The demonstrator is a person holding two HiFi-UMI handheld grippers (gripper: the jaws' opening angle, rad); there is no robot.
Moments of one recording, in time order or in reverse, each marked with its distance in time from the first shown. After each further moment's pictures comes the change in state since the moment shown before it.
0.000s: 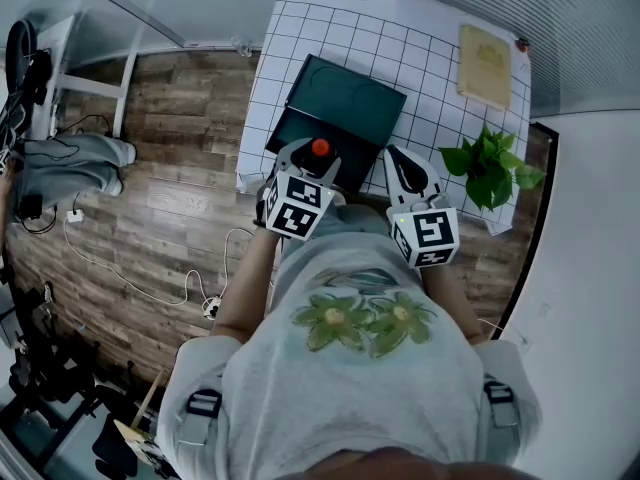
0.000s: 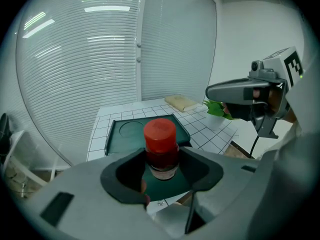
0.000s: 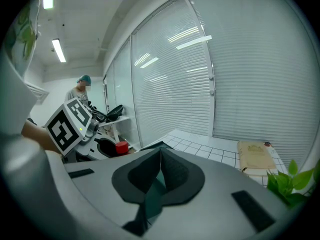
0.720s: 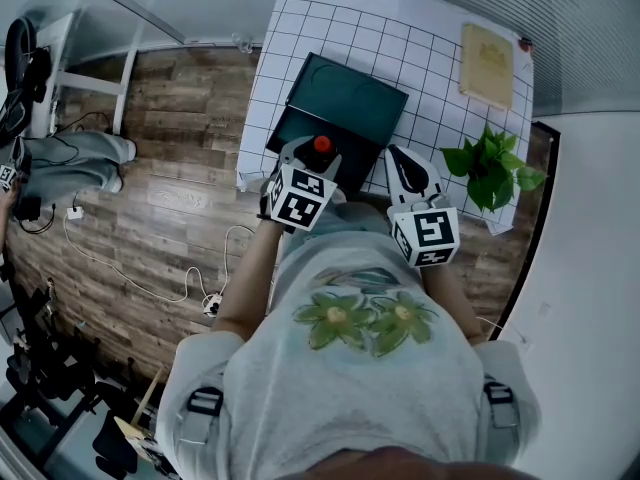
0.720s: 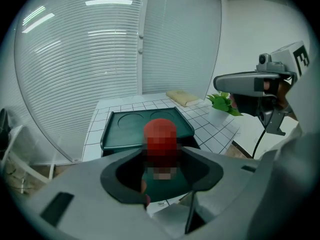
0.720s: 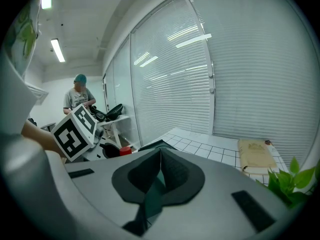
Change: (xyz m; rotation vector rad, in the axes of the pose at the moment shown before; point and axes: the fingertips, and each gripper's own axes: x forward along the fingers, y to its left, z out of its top) left arm 0.022 0.005 -0.016 -0.028 0.055 -0.005; right arm 0.004 -0.002 -0.004 0.006 0.015 0.000
